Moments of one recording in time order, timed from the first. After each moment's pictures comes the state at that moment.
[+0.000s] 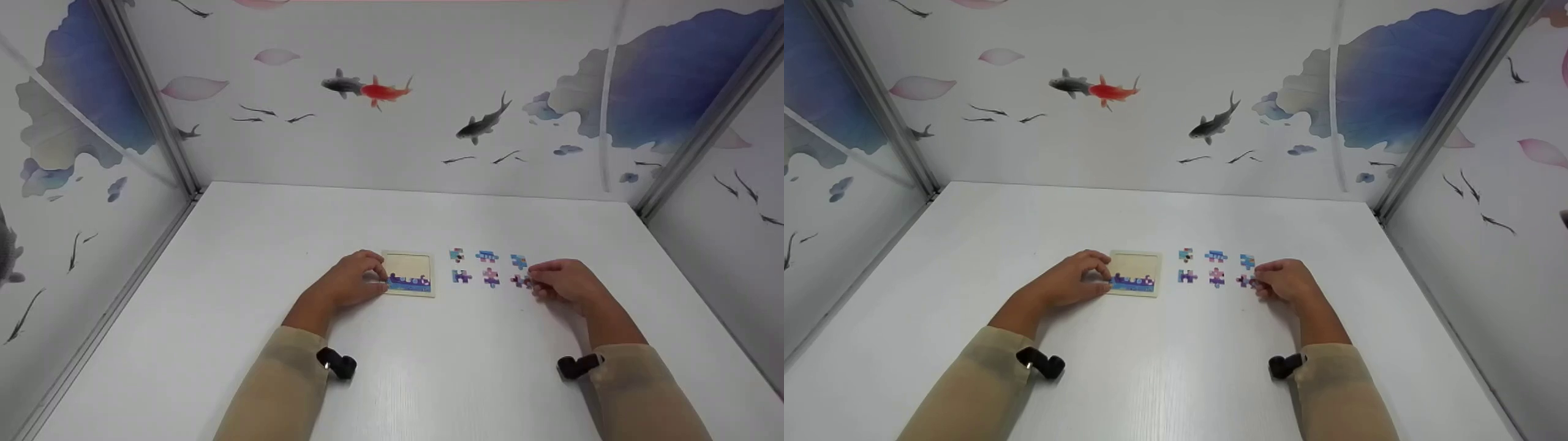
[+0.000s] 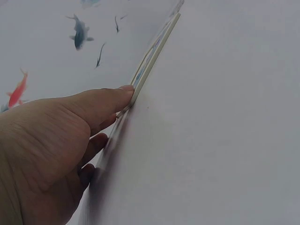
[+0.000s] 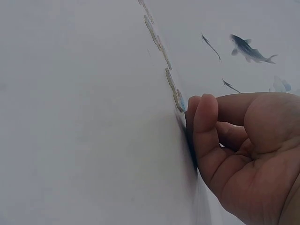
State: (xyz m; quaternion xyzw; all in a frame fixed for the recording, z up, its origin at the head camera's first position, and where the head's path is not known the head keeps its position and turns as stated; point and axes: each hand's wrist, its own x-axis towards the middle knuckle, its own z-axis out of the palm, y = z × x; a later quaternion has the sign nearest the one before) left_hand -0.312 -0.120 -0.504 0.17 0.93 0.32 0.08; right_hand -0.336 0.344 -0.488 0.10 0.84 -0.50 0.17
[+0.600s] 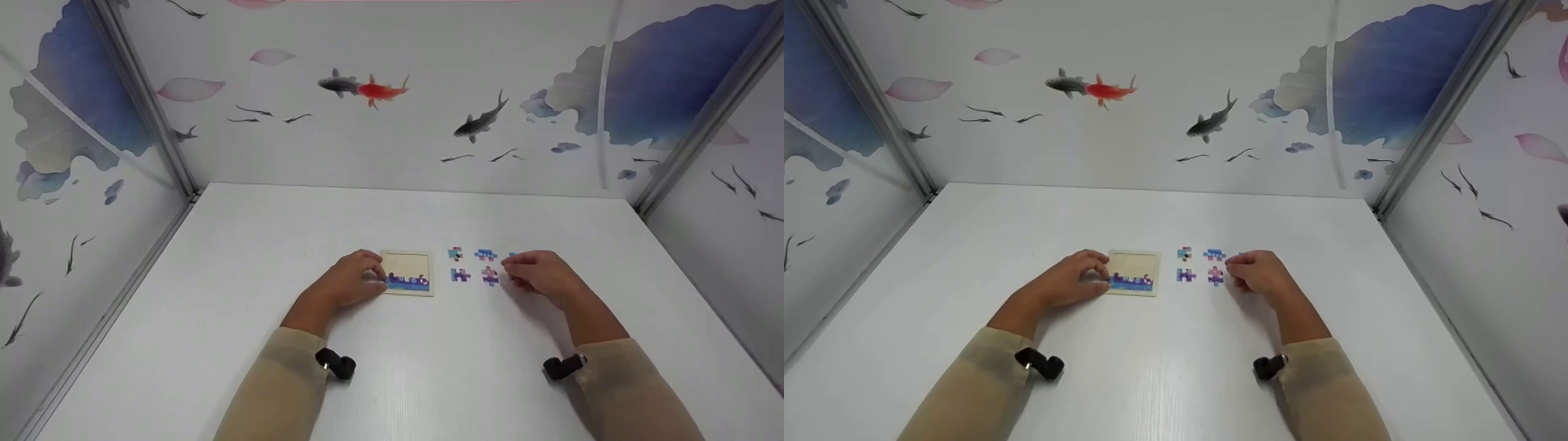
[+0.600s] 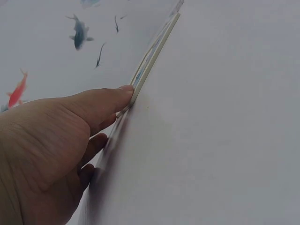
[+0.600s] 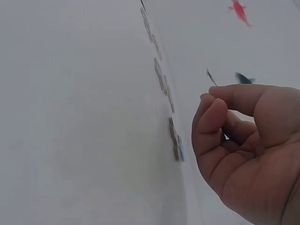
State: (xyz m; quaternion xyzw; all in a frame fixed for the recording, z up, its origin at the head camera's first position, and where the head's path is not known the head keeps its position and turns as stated) left_hand -0.311 -0.120 -0.502 0.17 0.93 0.32 0.08; right_hand -0.327 0.297 -0.471 0.06 0.86 -0.47 0.16
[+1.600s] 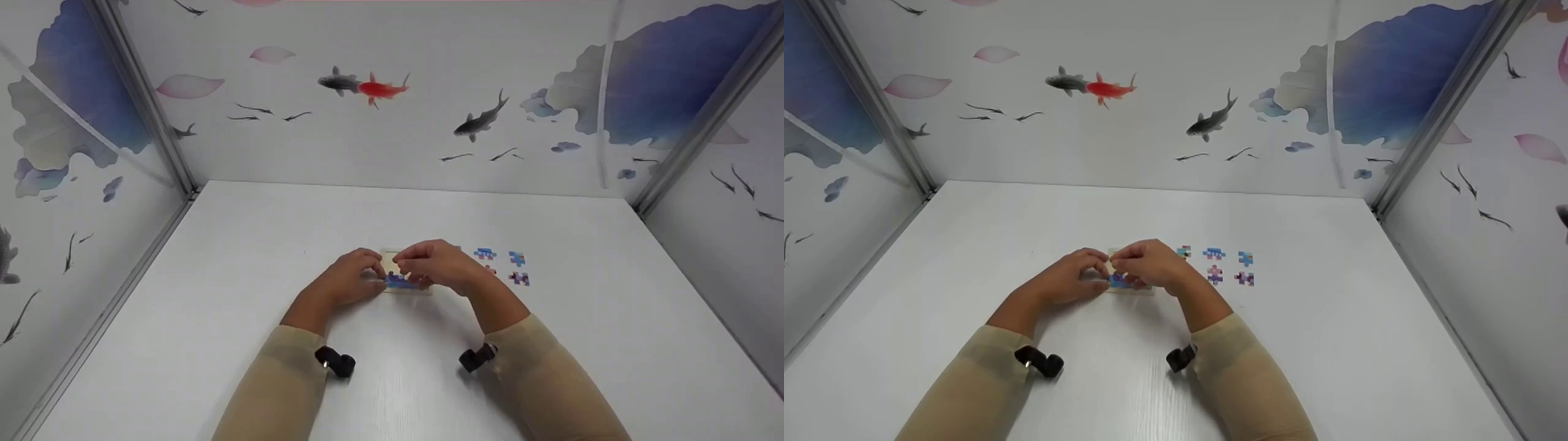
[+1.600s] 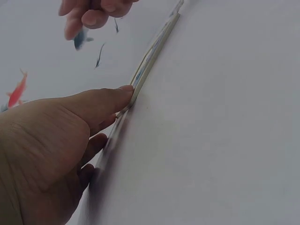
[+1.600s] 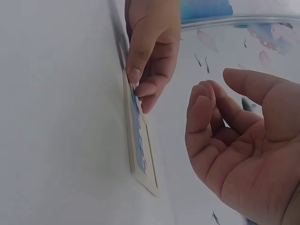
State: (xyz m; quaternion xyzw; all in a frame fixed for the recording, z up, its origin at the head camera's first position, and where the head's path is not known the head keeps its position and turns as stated) left_hand -0.313 -0.121 -0.502 0.17 0.93 0.32 0.08; right_hand -0.322 0.125 -0.443 -0.12 0.82 -0.50 0.25
